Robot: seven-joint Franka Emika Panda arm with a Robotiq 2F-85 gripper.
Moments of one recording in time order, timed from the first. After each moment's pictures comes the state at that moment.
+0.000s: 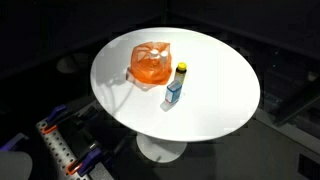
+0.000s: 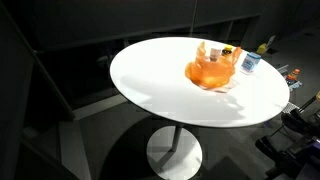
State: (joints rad) arm -0.01 -0.83 0.17 -2.39 0.09 1.46 0.35
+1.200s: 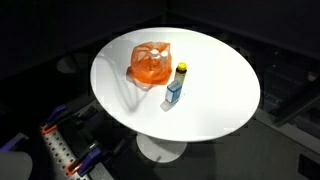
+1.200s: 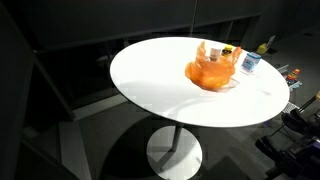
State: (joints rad) arm -0.08 -0.68 0.13 -2.24 0.09 1.59 0.35
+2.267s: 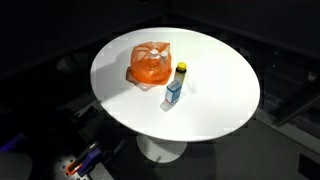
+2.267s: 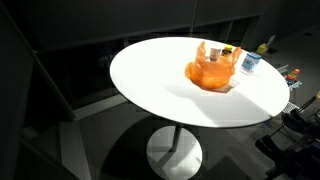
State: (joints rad) arm -0.10 -0.14 0.03 -2.05 -0.02 1.81 0.23
